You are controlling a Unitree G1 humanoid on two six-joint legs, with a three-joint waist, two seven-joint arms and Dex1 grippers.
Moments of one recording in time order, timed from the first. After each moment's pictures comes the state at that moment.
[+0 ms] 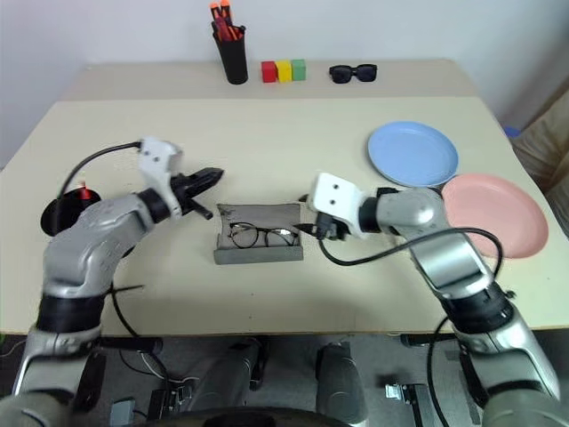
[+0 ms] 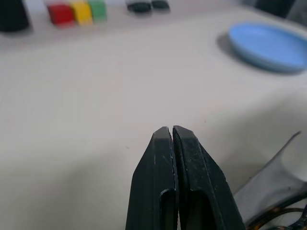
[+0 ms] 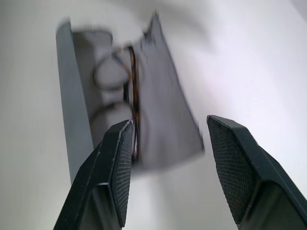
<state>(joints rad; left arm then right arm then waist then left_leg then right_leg) -0.55 0.49 -0.01 -0.15 -0.47 0.79 -0.49 -0.48 -0.74 0.20 -0.36 0.13 0.54 0.97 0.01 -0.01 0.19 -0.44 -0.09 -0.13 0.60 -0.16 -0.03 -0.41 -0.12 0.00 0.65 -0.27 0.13</state>
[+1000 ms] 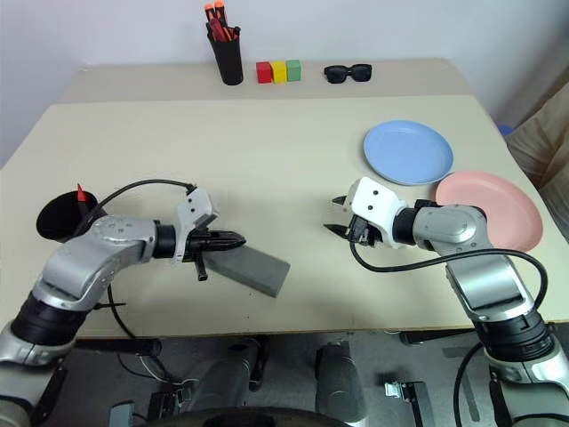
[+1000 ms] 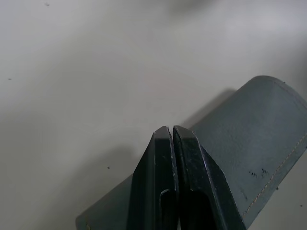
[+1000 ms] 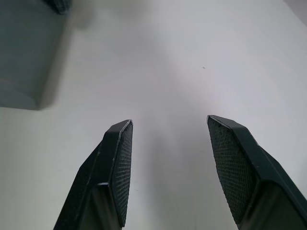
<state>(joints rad) -0.38 0.72 -0.18 -0.34 -0.42 0.84 -0.84 -0.35 -0.80 0.08 -0.36 0.18 0.50 0.91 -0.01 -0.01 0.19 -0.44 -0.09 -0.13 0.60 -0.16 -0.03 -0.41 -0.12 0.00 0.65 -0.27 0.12</state>
